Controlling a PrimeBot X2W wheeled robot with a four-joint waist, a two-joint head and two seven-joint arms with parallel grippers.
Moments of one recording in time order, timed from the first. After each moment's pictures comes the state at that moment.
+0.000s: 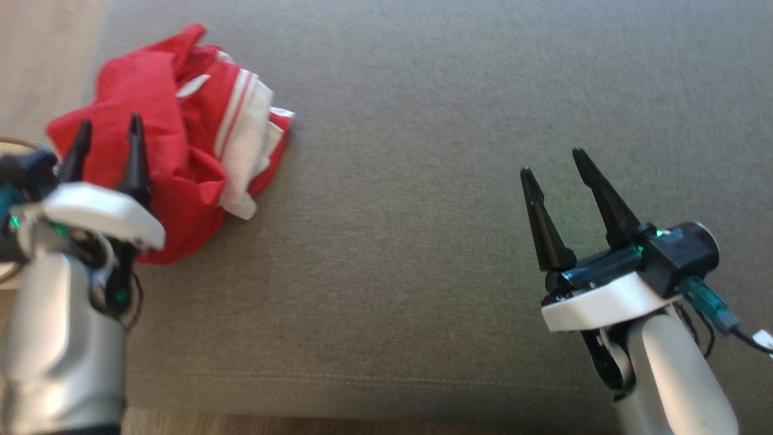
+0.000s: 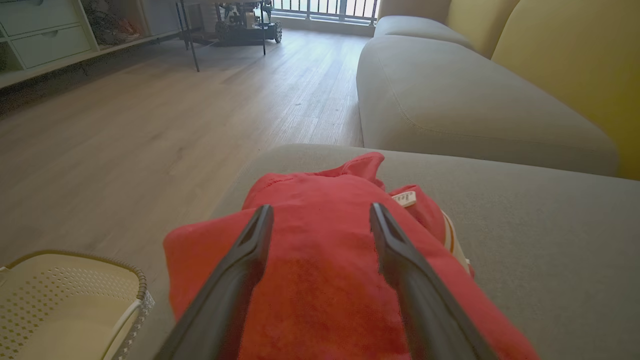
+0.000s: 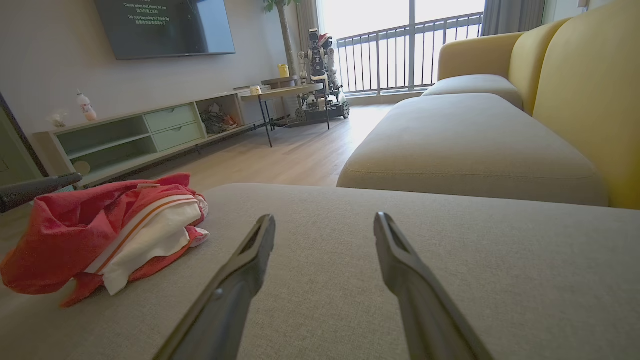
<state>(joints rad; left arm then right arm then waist) -0.45 0.18 0.03 0.43 -0.26 -0.10 -0.09 -0.19 -0.05 0.13 0.05 0.12 0.13 -0.25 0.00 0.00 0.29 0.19</state>
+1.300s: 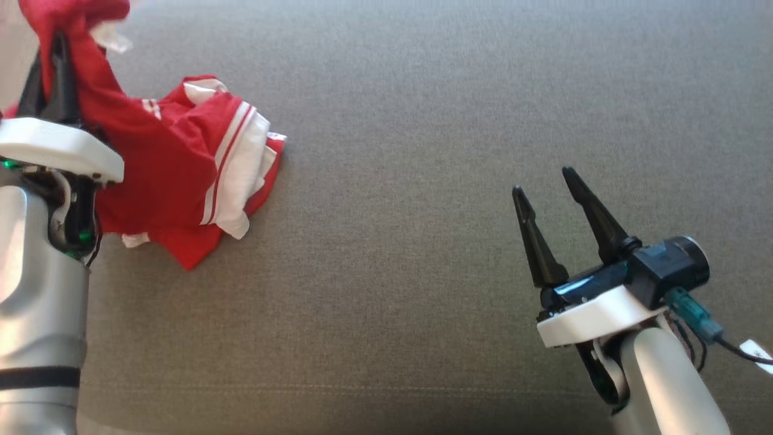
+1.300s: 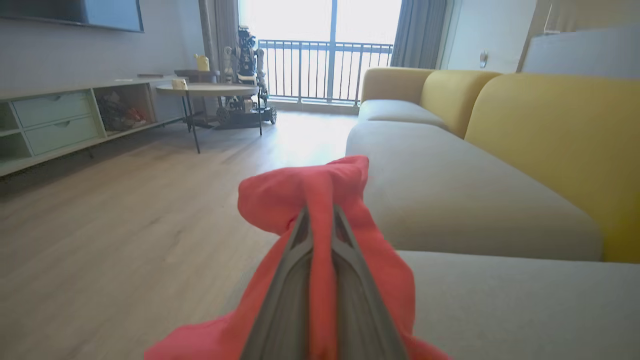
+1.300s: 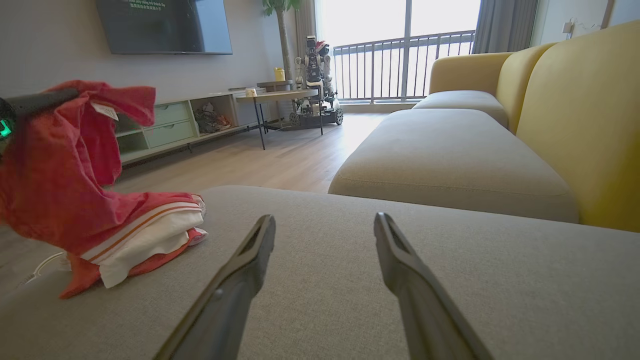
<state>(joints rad) -0.68 0.31 -0.11 0.62 -0.37 -0.08 -0.23 -0.17 -0.05 0.15 0.08 0.10 0.13 -0.25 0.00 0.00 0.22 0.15</state>
